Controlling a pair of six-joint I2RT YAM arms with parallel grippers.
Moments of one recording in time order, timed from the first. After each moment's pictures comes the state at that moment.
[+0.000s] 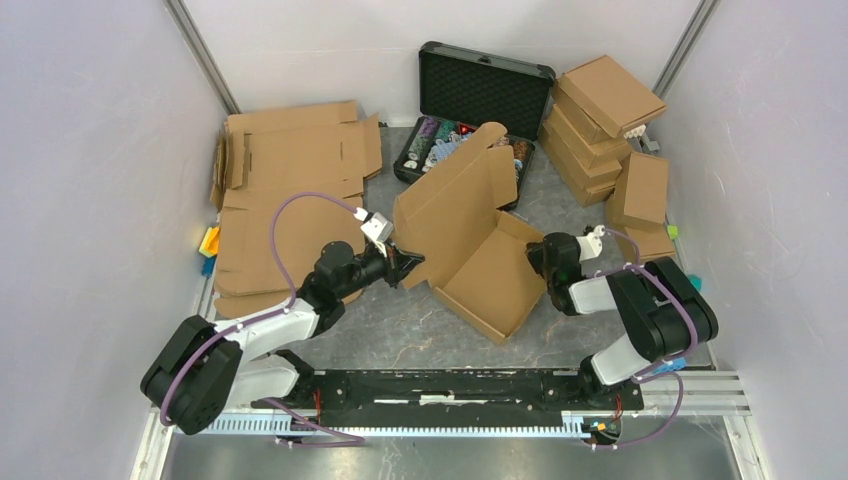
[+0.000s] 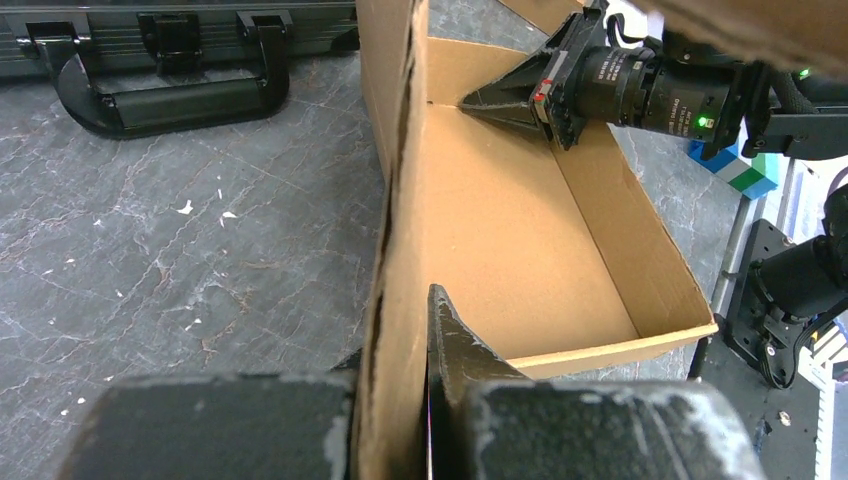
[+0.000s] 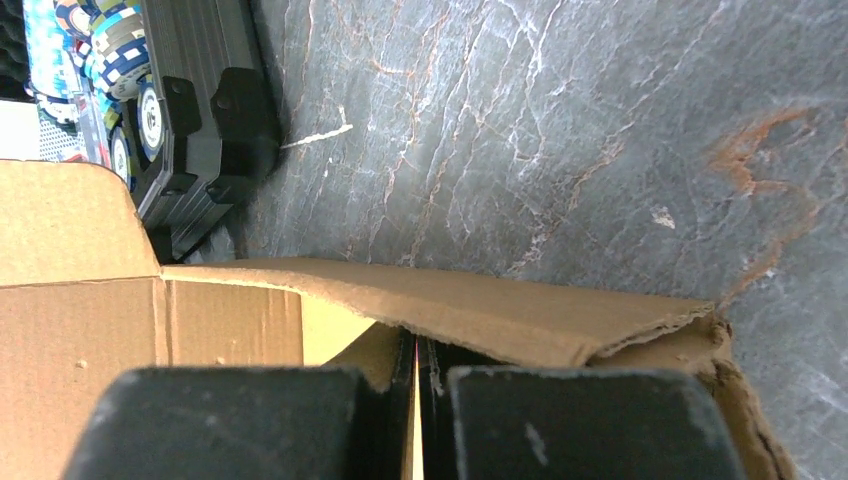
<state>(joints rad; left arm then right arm) -0.60 1.17 0.35 0.69 0.35 -0.27 0.31 1.56 0.34 0.64 0.35 1.18</state>
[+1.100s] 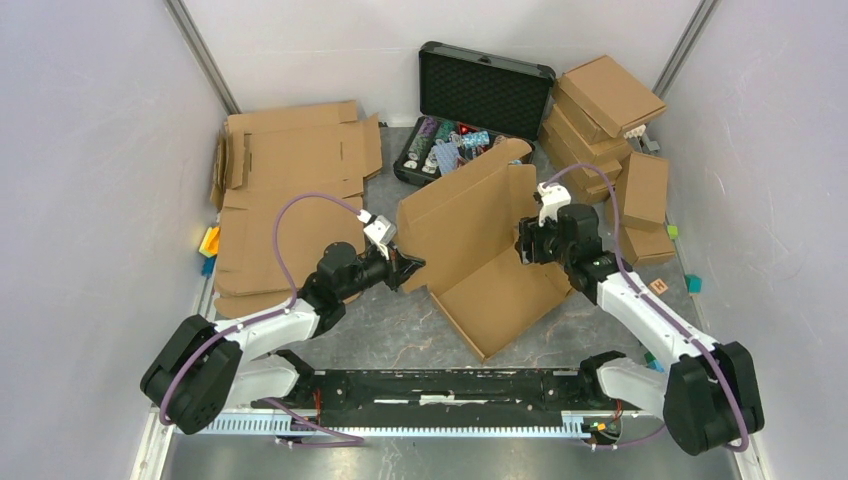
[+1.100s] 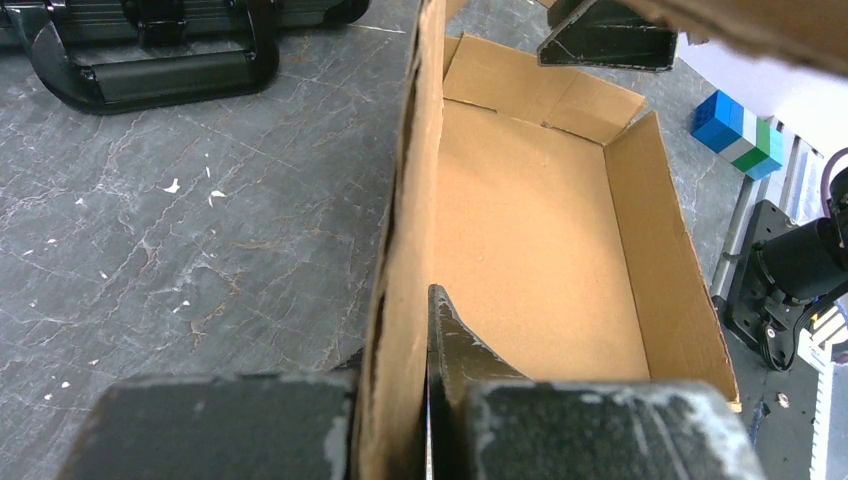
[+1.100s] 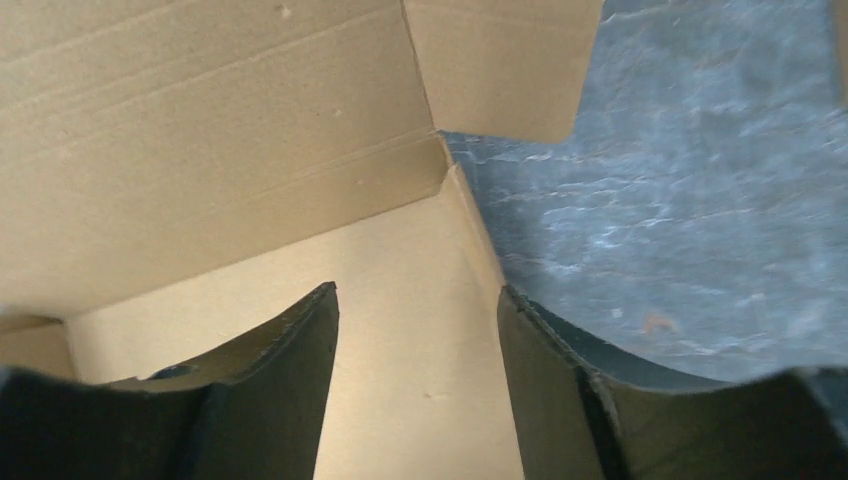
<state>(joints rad) -0.62 1.17 0.35 0.65 0.35 -0.27 0.31 1.12 0.60 -0.09 -0.08 0.11</state>
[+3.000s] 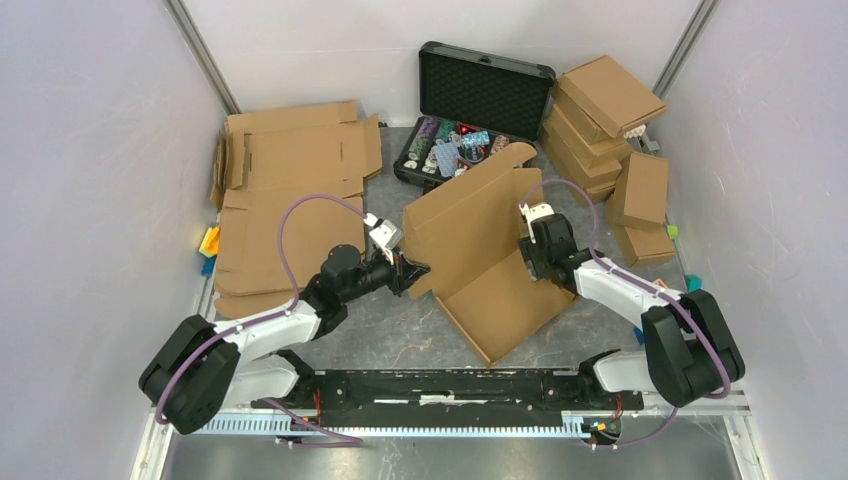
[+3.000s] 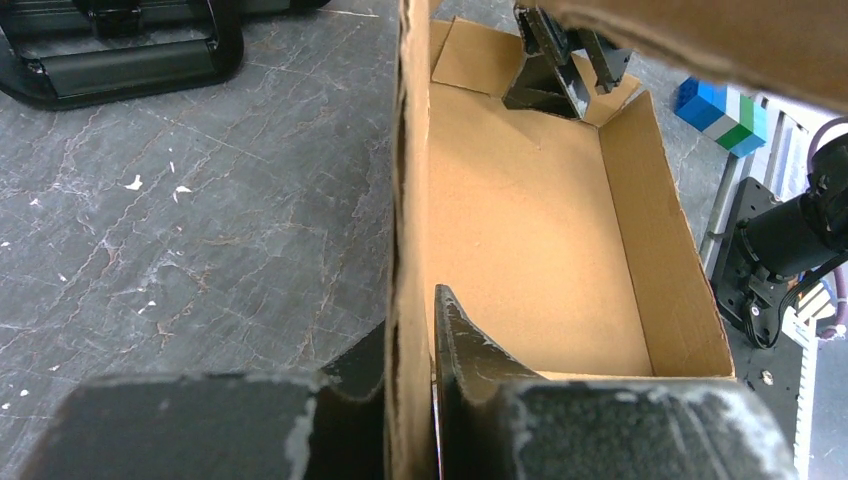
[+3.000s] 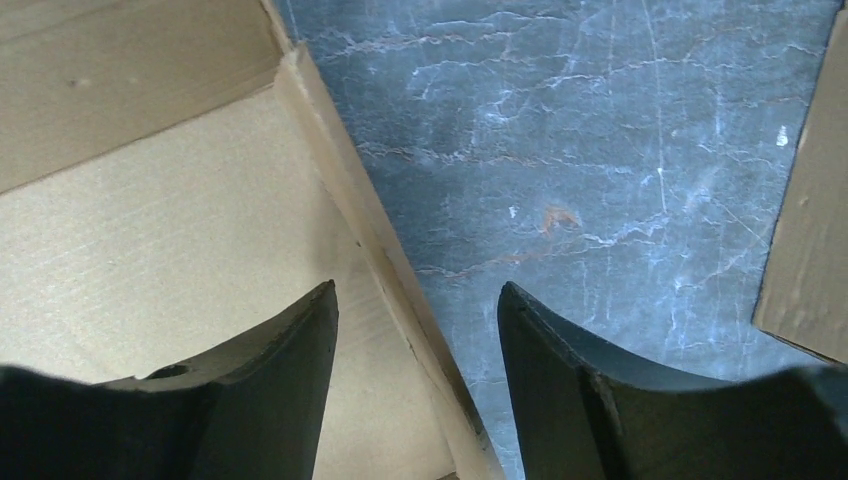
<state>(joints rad) -0.66 1.17 0.35 0.63 0.35 -0.26 0.38 1.34 0.61 -0.20 0.30 -0.06</state>
